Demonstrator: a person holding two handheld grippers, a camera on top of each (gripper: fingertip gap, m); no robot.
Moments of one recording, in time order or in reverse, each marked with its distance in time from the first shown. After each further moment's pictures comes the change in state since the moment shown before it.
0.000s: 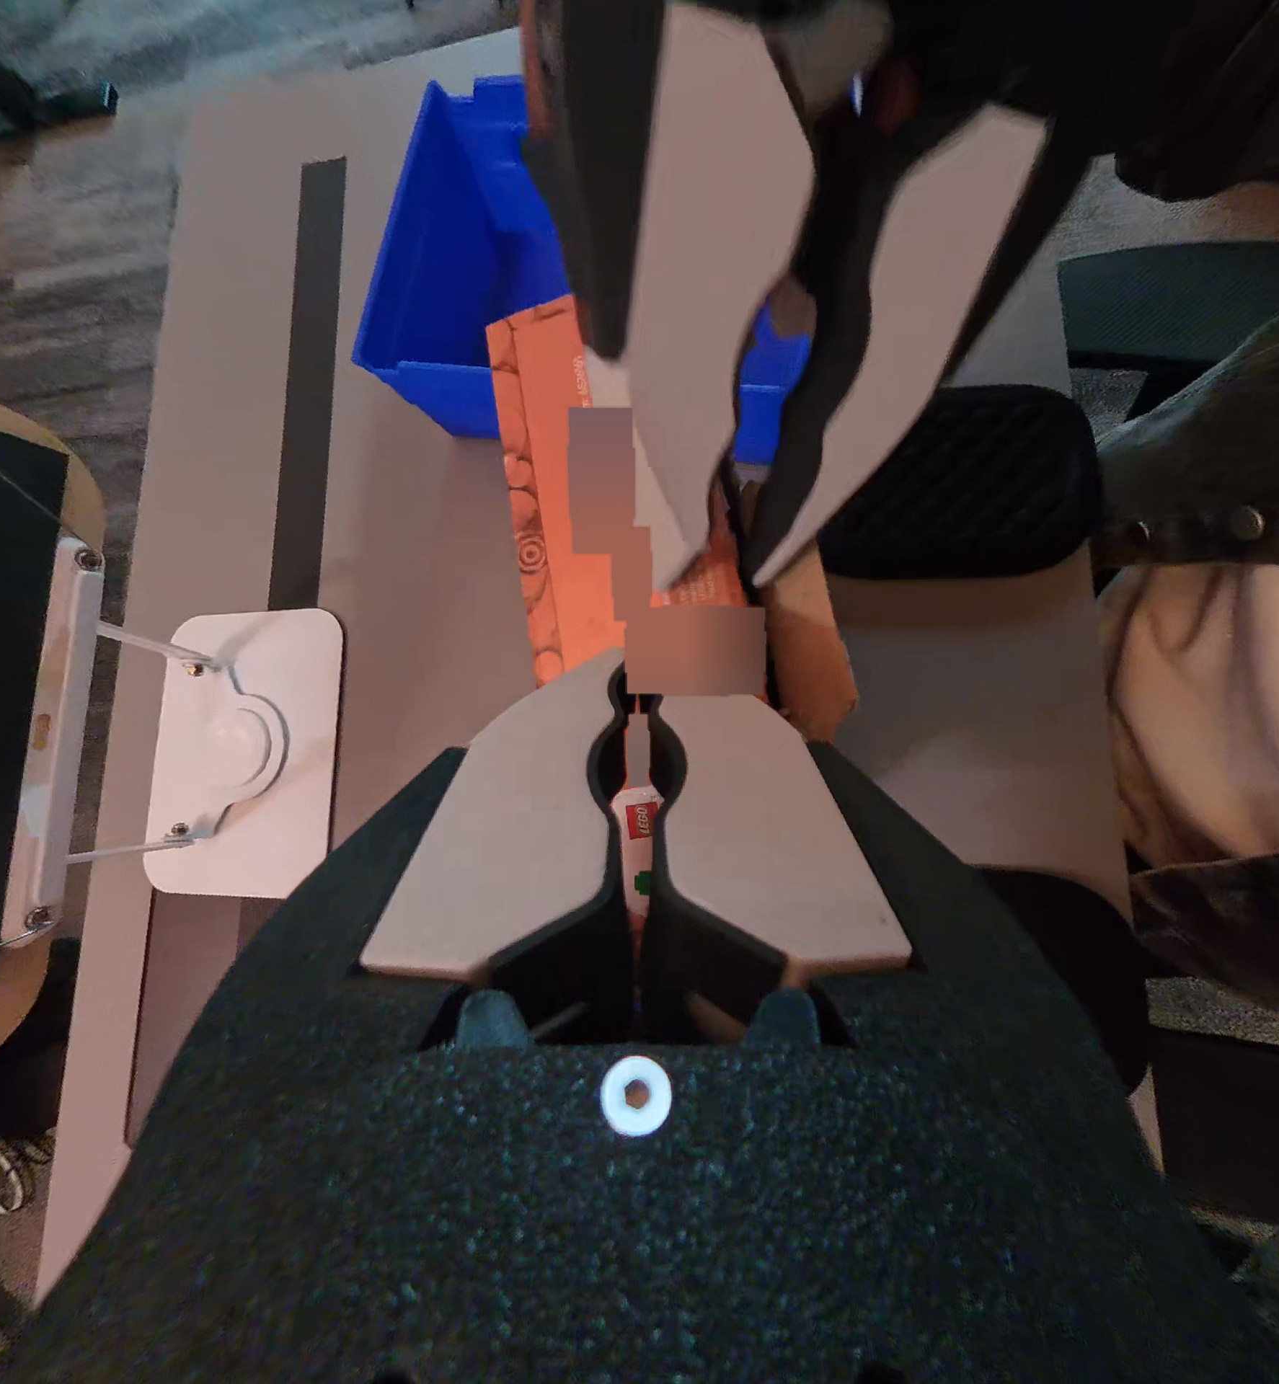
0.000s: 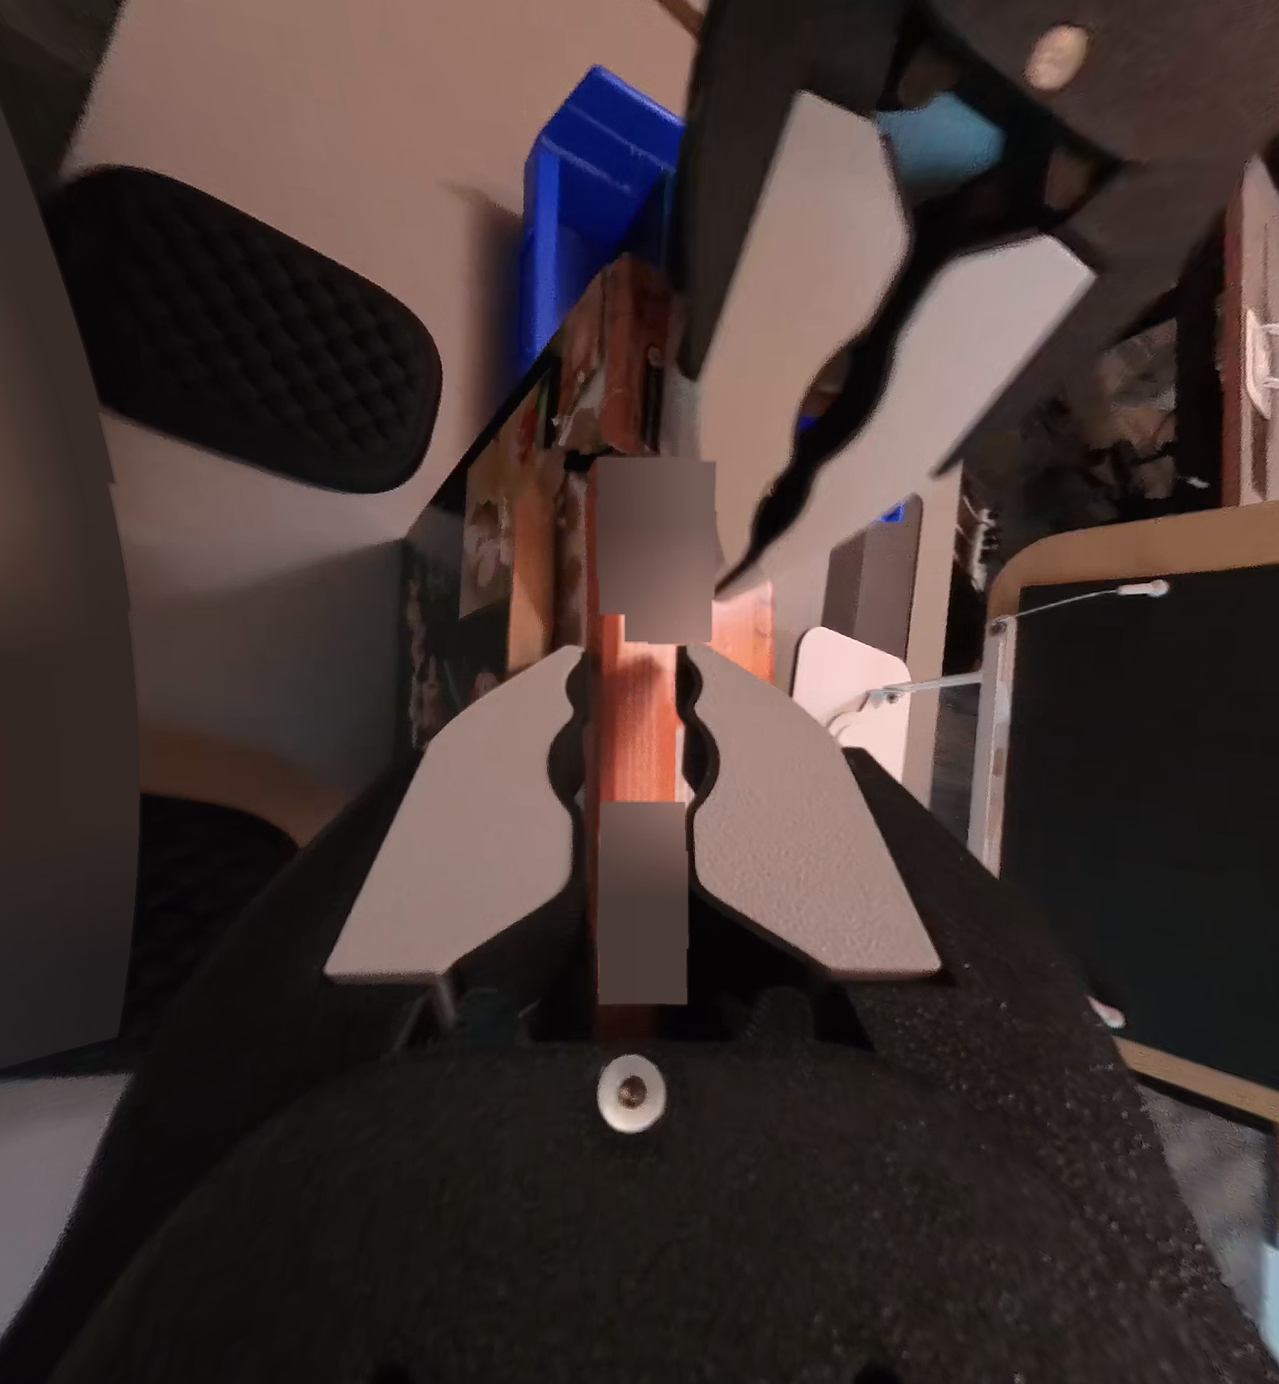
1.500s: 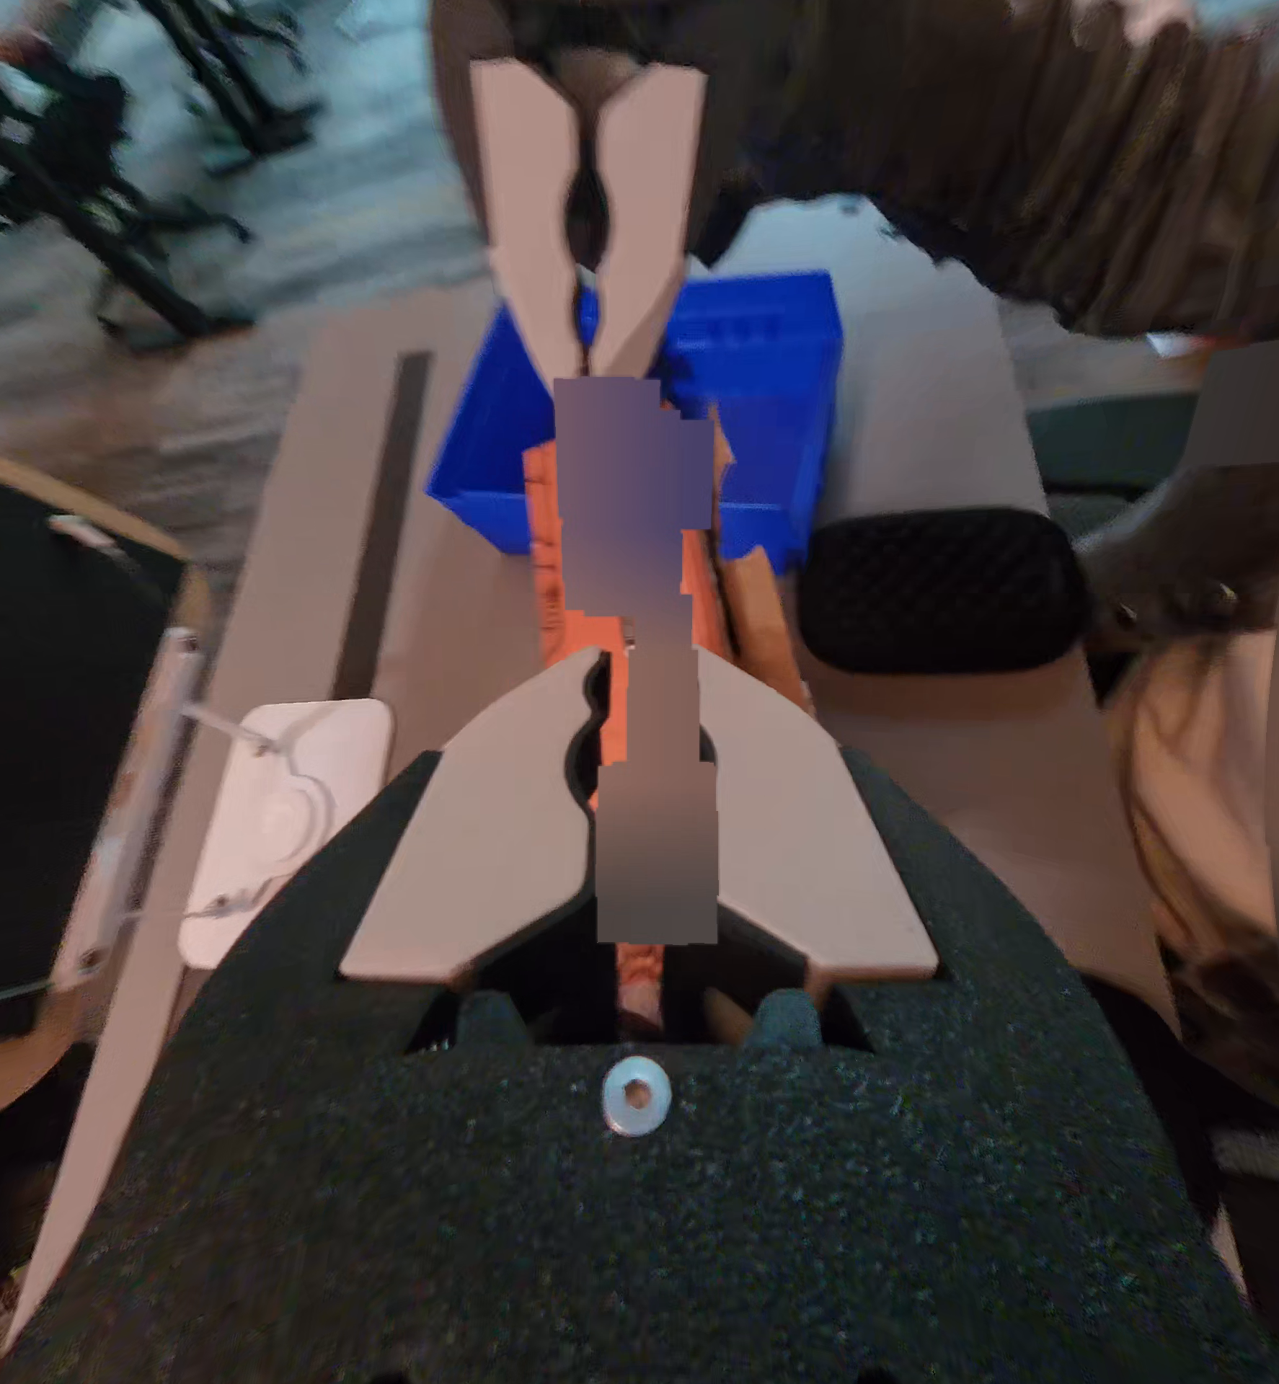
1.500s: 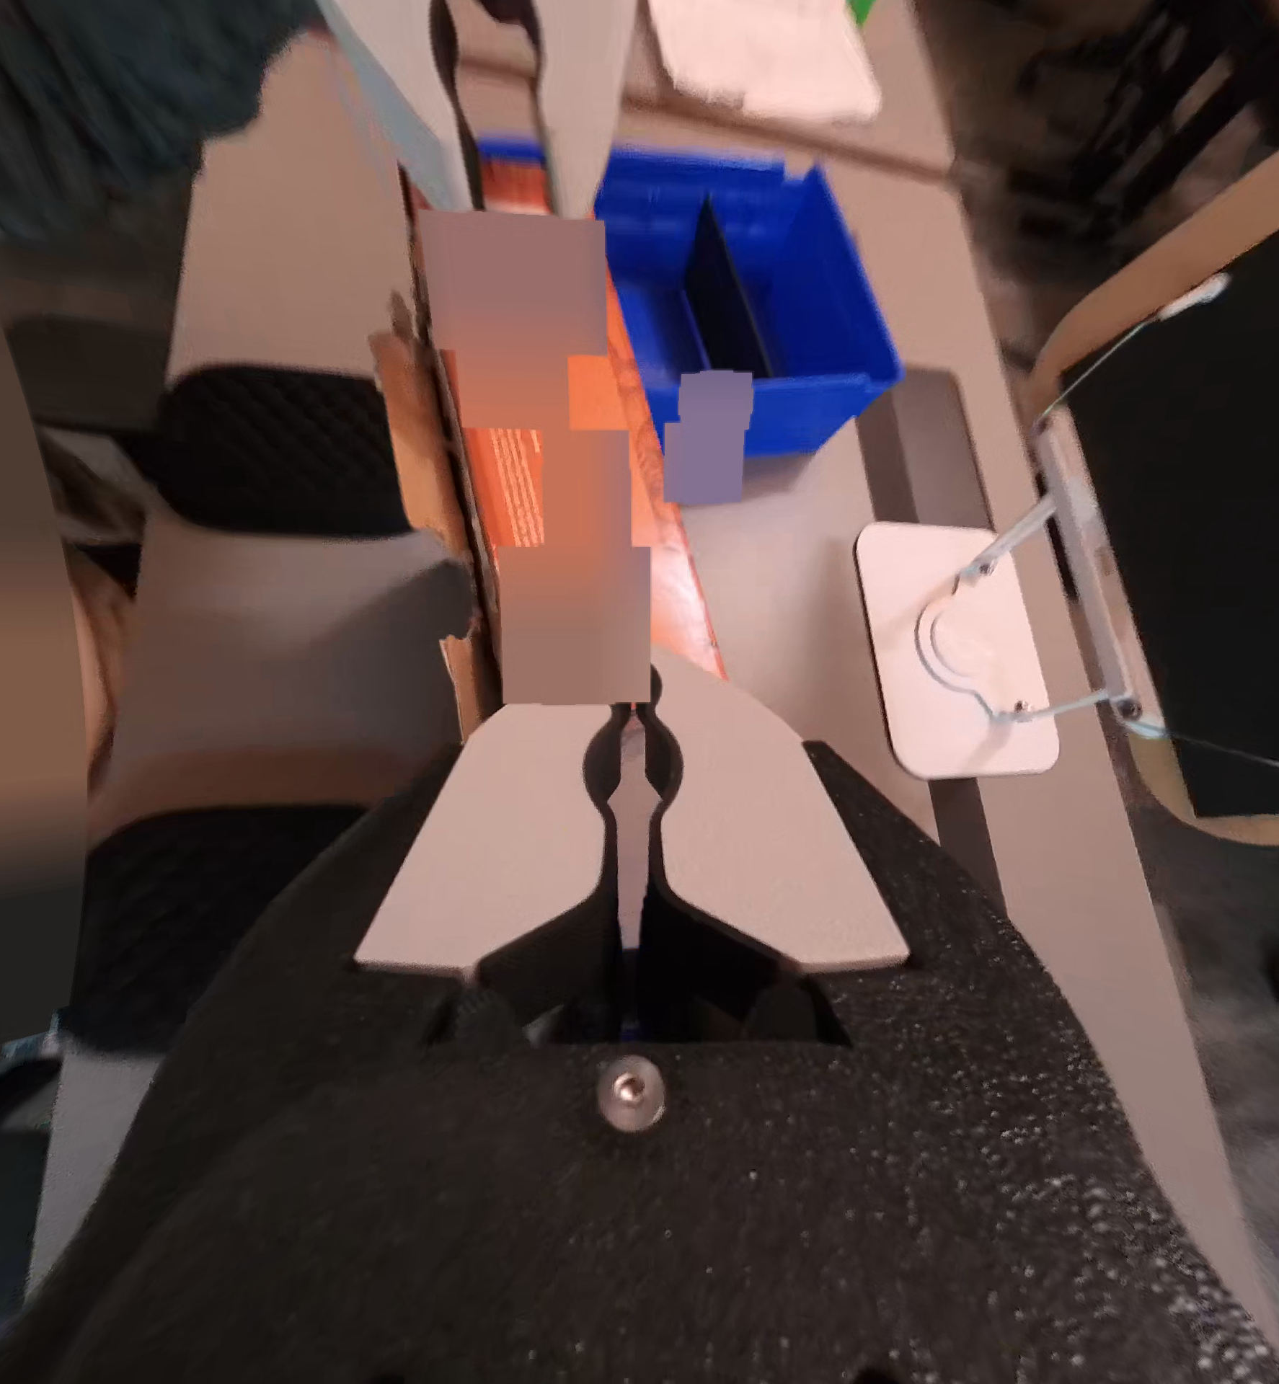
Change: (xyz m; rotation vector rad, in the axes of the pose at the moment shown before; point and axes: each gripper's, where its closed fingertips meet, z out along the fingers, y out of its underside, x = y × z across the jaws) left arm -0.001 -0.020 -0.031 0.225 -0.089 0.007; right arm 0.021 0.064 -0.048 0.124 -0.045 0.397
